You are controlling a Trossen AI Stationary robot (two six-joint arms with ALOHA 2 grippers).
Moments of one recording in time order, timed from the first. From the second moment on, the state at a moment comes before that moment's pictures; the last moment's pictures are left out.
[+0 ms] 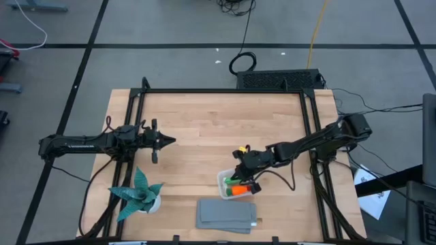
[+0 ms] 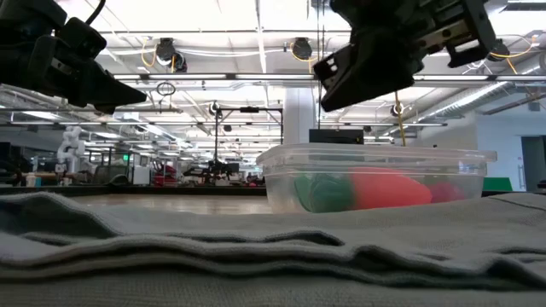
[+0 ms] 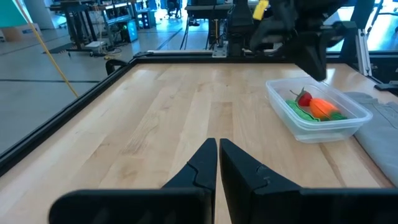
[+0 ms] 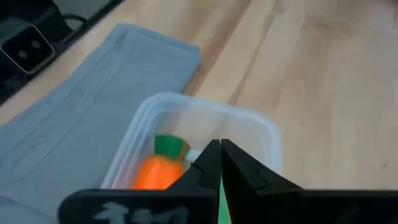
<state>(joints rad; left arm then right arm) 0.10 0.30 0.08 0.04 0.00 0.04 0.24 1.58 0.84 0.06 -0.13 -0.16</state>
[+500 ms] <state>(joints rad) 0.10 0.30 0.08 0.03 0.00 0.05 0.21 1.76 0.88 0.19 -0.16 -0.17</state>
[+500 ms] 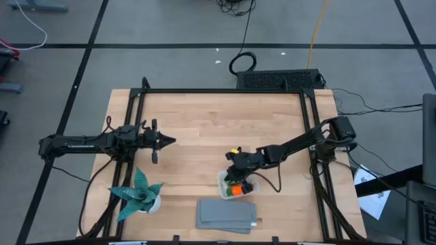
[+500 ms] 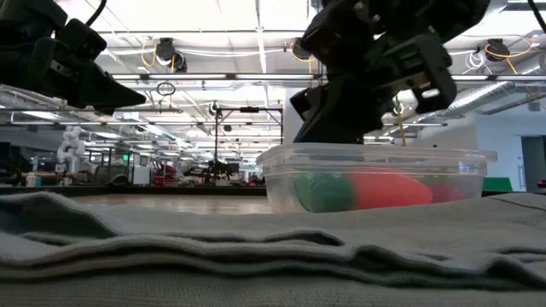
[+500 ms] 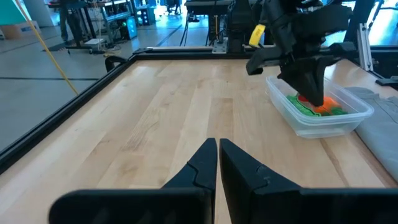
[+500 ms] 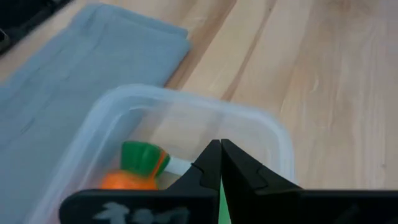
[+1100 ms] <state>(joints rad) 0.10 0.30 0.08 0.02 0.00 0.05 0.16 1.84 0.95 0.13 -0.16 -0.17</state>
